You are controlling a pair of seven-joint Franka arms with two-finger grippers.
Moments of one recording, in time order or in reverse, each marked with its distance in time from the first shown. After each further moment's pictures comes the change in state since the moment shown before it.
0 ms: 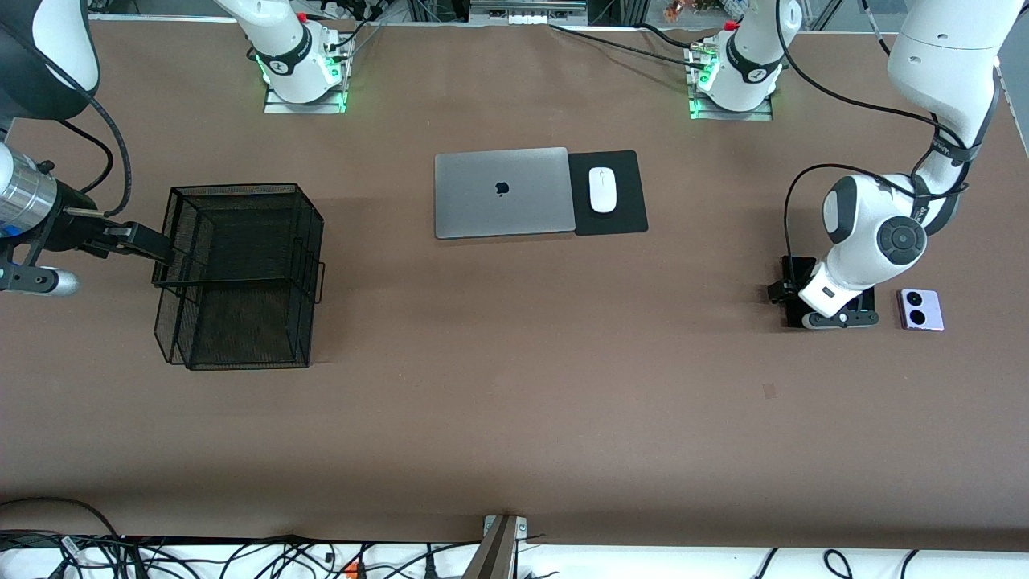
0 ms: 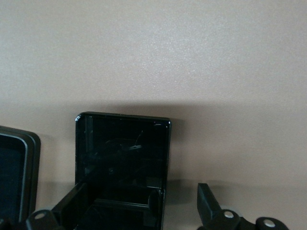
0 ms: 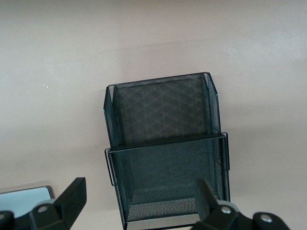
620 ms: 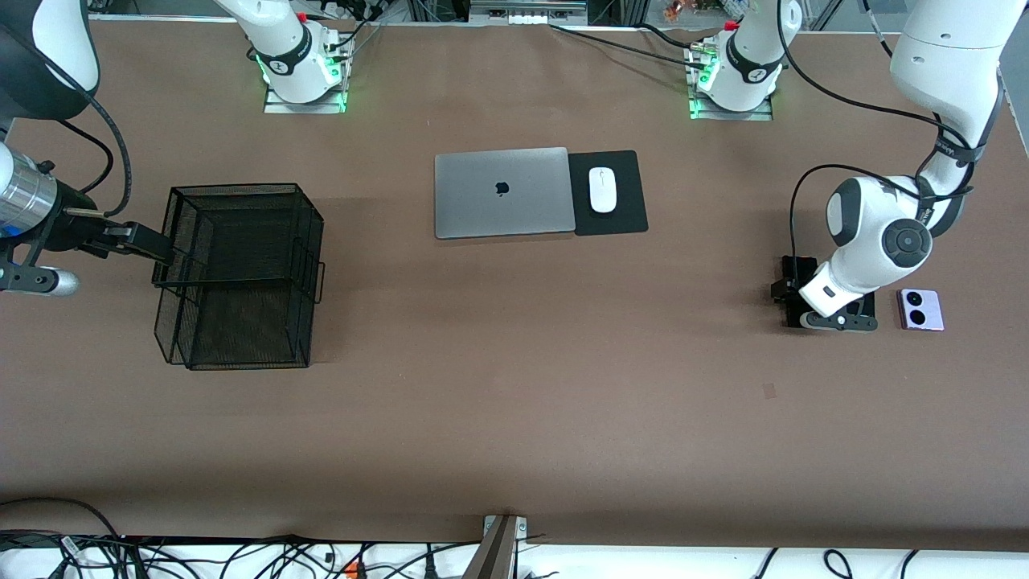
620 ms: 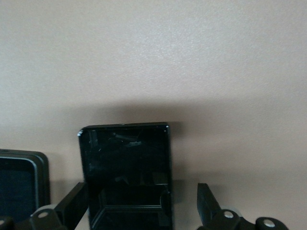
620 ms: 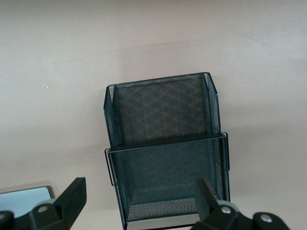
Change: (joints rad) left arm 0.005 0.003 0.007 0.028 0.000 -0.026 0.136; right arm 0.000 0.000 0.000 0.000 0.000 0.000 0.000
